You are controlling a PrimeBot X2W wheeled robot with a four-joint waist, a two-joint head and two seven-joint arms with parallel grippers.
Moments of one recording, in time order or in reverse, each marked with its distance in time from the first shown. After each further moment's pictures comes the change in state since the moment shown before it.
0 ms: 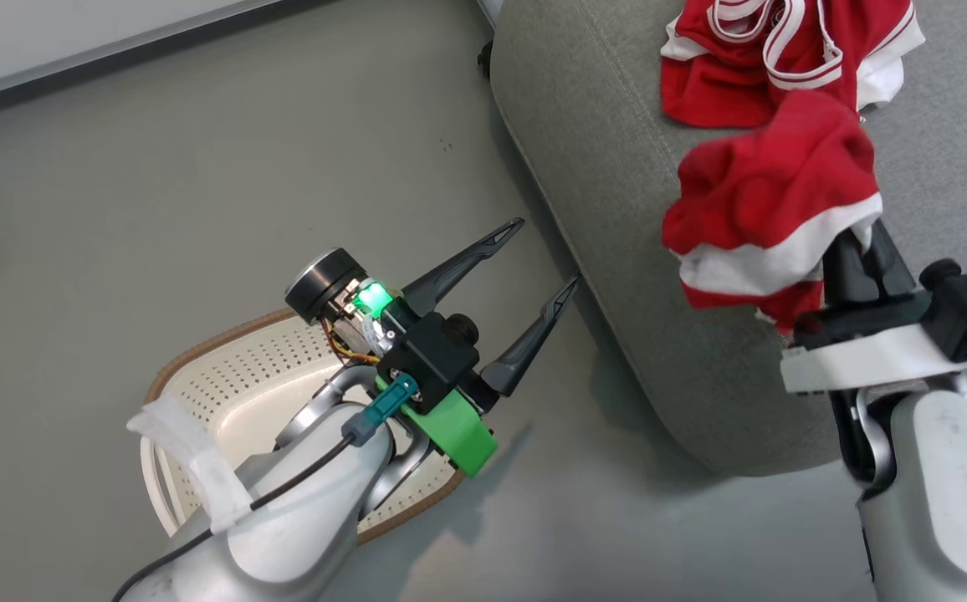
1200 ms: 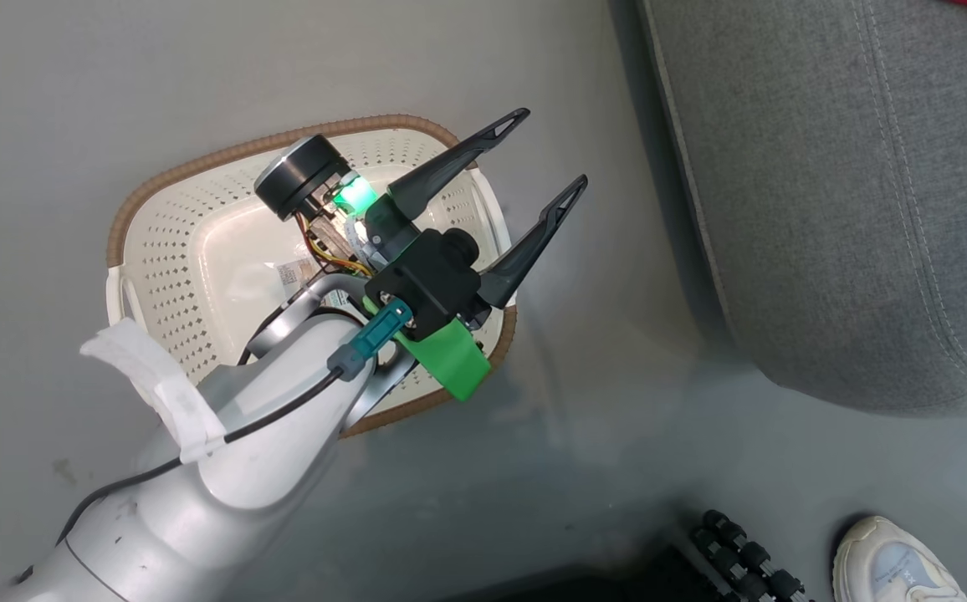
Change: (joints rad) left arm -0.184 0.037 -0.013 -0.021 0.035 -0.007 0.006; right arm -0.678 -0.213 -0.413 0.384 -0.044 0.000 0.000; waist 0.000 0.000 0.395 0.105
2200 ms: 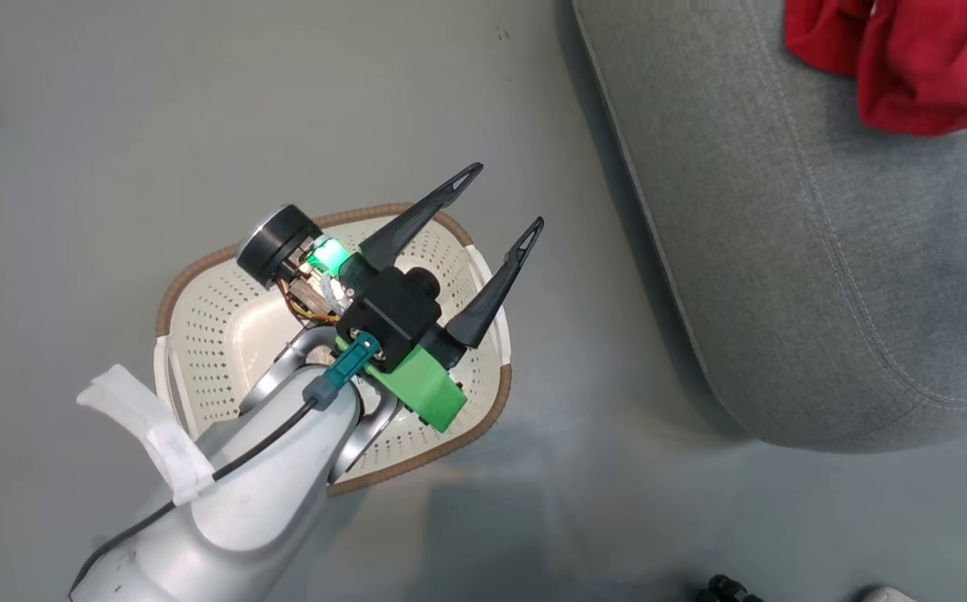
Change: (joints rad) left arm 0.121 0.002 0.044 0.017 -0.049 0.037 -0.004; right arm 0.378 0.056 0.050 0.044 -0.031 0.000 0.000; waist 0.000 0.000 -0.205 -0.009
